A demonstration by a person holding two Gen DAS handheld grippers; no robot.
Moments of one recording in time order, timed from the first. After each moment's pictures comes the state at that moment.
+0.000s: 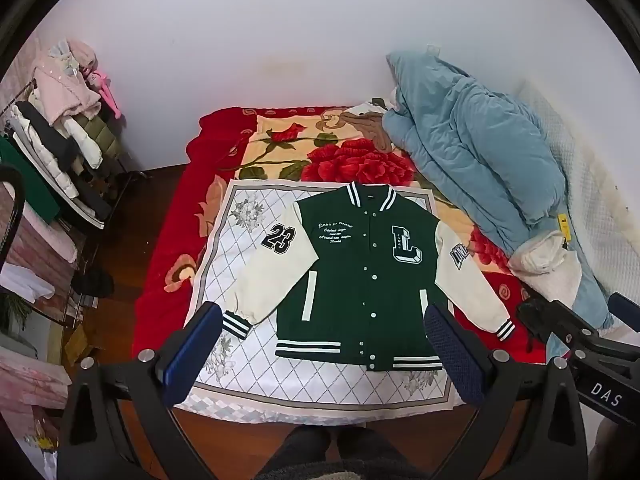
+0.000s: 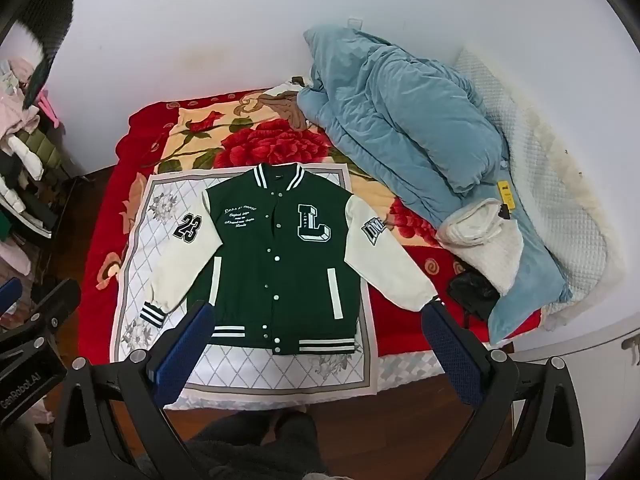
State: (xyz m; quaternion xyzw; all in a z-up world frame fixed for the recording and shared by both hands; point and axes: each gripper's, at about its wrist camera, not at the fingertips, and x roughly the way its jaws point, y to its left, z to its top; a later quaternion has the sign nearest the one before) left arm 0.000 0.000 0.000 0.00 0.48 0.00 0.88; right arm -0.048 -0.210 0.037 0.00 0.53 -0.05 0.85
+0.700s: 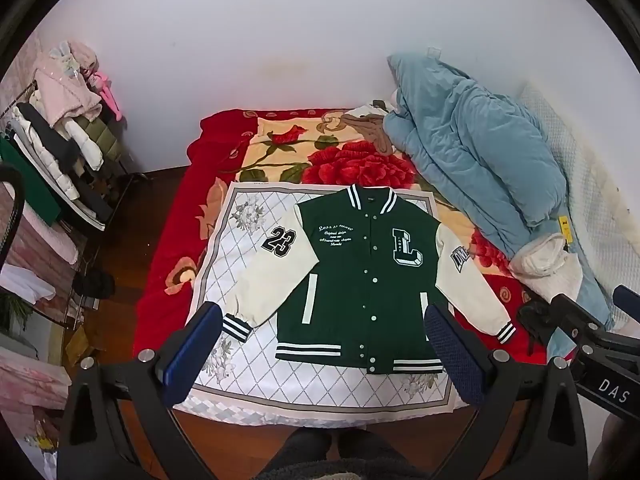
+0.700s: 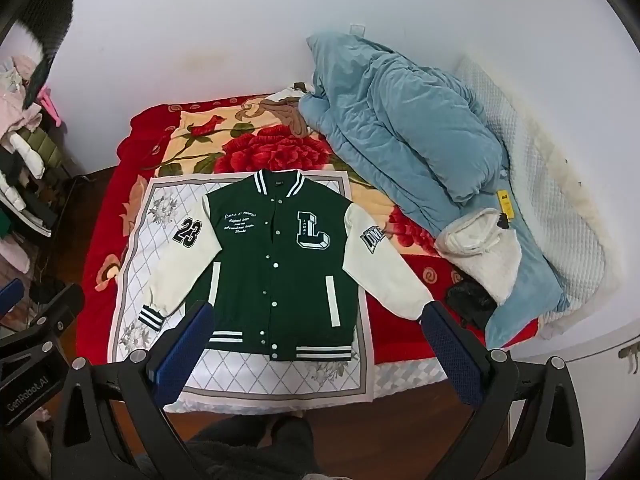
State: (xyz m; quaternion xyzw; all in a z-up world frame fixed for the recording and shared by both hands) left arm 0.002 0.000 0.001 -0.01 0.48 0.00 0.87; right arm -0.038 -0.210 0.049 -0.01 0.52 -0.05 0.85
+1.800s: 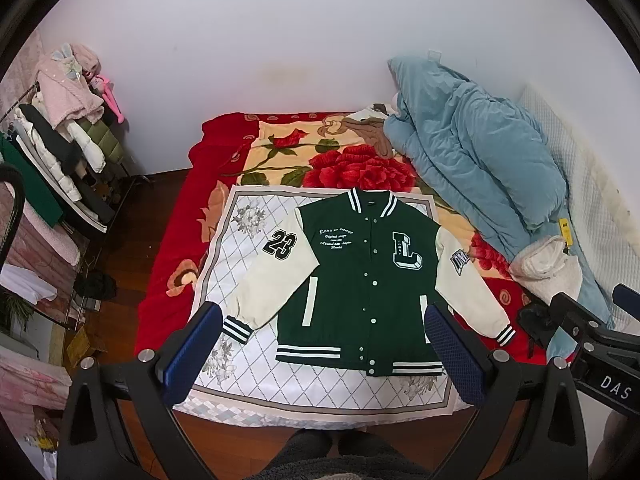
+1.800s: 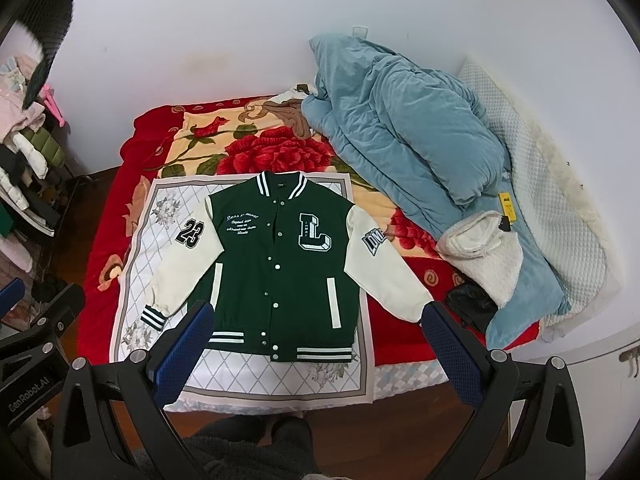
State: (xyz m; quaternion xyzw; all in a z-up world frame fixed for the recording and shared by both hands) left arm 0.002 -0.004 0.006 0.00 0.48 0.00 0.88; right arm -0.037 -0.207 0.054 -0.01 0.52 -0.05 0.85
